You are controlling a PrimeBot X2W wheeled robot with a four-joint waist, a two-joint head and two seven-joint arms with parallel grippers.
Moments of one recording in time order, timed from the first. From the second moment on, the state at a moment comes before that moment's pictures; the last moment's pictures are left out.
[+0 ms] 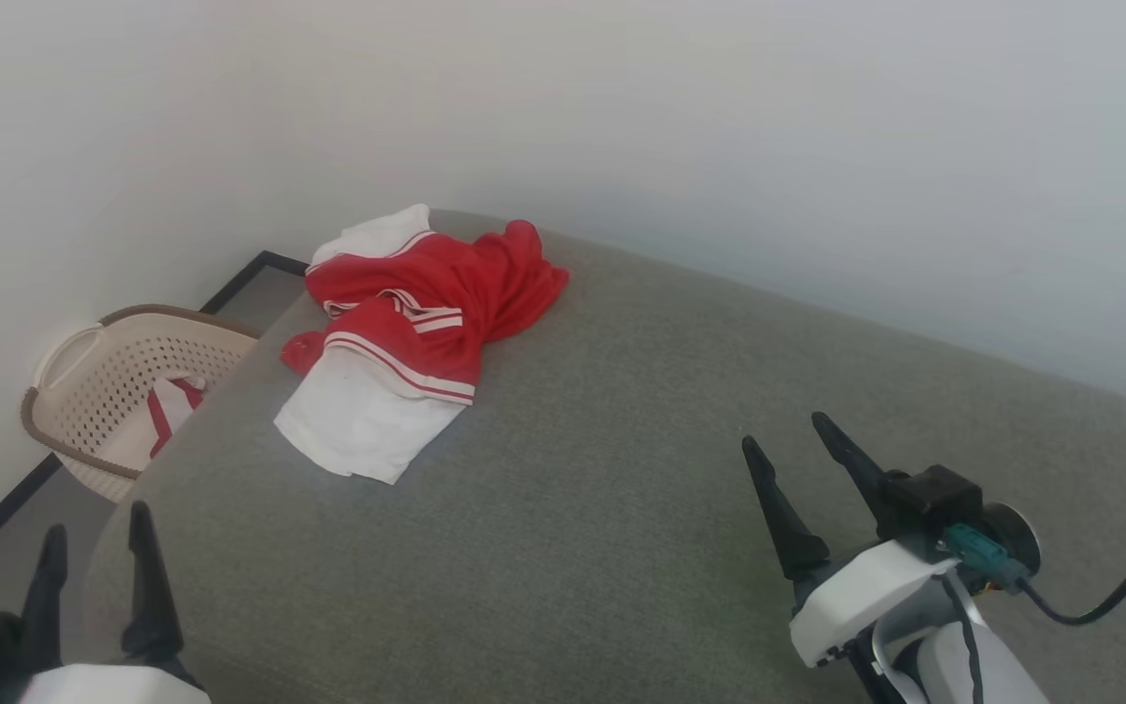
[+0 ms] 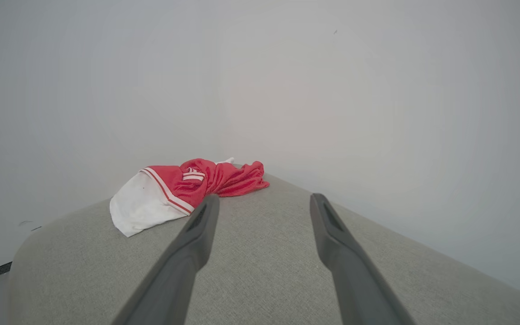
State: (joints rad) left arm 0.16 0.25 0.10 -0.07 -0.44 0.14 -0.18; right arm -0.17 -0.10 0.22 0.28 0.20 0.13 -0.18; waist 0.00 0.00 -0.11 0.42
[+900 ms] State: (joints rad) left arm -0.47 0.42 0.09 0.30 -0.61 -0.01 0.03; right arm -0.28 -0.26 0.14 0.06 0.19 0.13 -0.08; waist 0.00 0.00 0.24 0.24
